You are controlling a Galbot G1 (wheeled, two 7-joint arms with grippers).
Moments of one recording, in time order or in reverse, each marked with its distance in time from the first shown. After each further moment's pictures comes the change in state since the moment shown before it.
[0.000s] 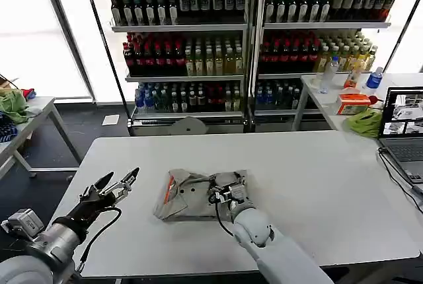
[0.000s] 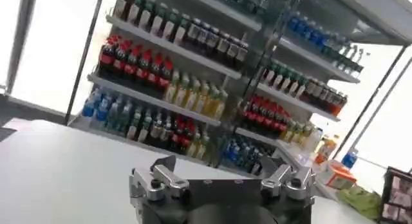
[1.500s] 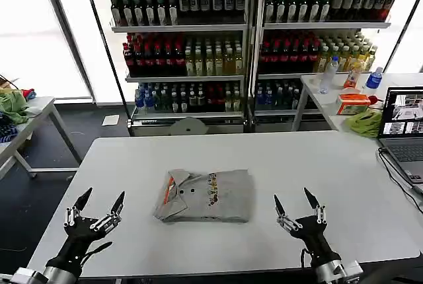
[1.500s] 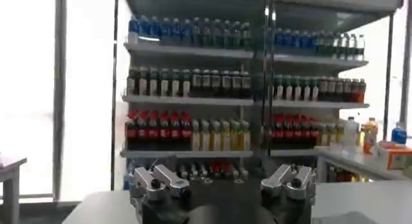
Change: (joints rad) left arm 0.234 -0.260 -0.018 0.117 0.688 -0.471 0.394; right arm -0.860 -0.163 0.652 0.555 -0.100 0.628 -0.319
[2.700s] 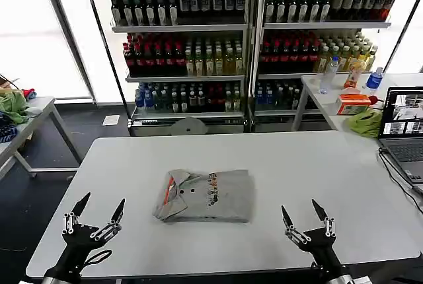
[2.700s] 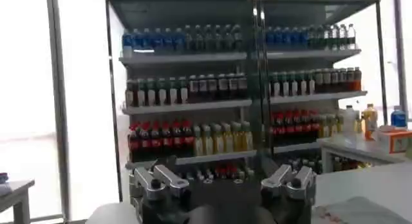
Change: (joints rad) left arm 0.045 -0.045 -0.015 -0.010 0.115 -0.078 0.039; right arm -0.098 0.004 0.057 0.006 0.025 0.052 -0.023
